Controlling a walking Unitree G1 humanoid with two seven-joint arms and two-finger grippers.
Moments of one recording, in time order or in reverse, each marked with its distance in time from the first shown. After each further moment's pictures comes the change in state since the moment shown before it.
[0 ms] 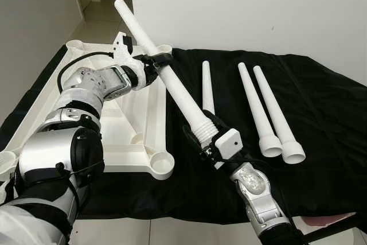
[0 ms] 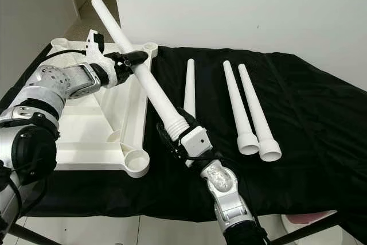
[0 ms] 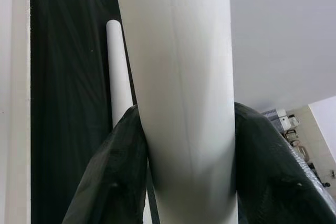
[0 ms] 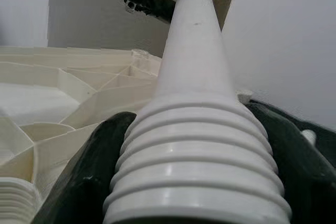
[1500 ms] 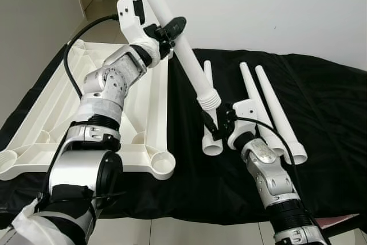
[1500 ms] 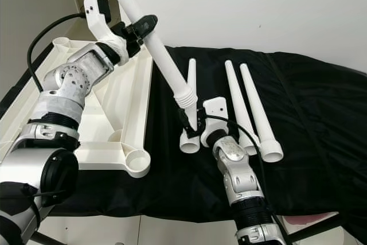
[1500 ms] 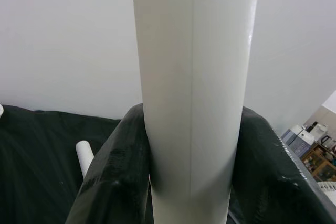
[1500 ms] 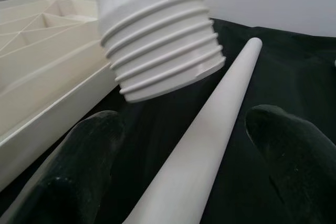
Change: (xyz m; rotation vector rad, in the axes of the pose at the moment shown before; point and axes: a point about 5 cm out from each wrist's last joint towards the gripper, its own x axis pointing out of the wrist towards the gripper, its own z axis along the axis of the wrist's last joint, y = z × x) left arm 0.008 -0.062 0.008 0.429 -0.294 -0.211; right arm 0.014 -0.055 -0.006 0.147 0.308 -0.255
